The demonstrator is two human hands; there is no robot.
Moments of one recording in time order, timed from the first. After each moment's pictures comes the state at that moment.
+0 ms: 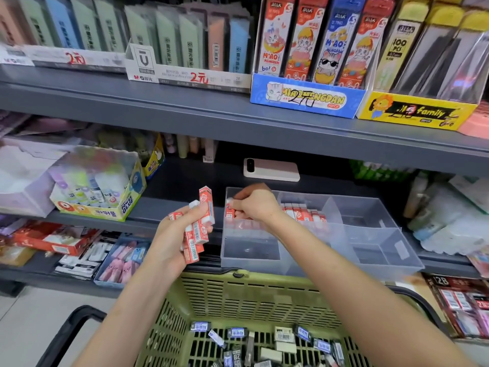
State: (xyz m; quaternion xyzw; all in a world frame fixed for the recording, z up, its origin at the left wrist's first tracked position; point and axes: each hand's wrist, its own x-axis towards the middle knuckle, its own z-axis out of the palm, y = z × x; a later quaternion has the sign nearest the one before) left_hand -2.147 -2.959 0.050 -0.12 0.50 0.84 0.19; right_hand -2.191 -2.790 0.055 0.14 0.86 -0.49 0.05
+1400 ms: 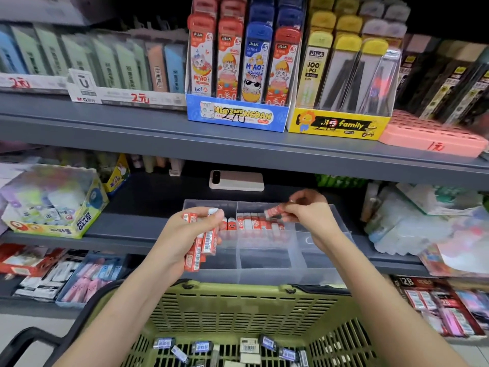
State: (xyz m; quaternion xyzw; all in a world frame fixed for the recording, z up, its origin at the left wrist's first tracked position) left_hand -2.124 -2.880 0.091 0.00 0.64 0.74 0.18; right_hand -2.125 -2.636 0.079 0.23 0.76 -0.60 -0.12
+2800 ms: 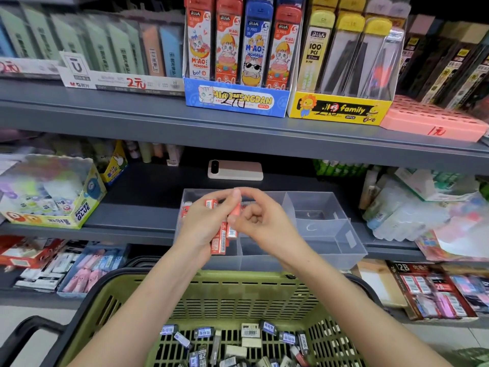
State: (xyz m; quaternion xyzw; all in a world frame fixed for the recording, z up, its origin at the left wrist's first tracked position) left_hand -2.120 -2.845 0.089 0.01 0.60 0.78 0.17; right_hand -2.074 -2.726 0.104 0.01 0.80 -0.61 -0.01
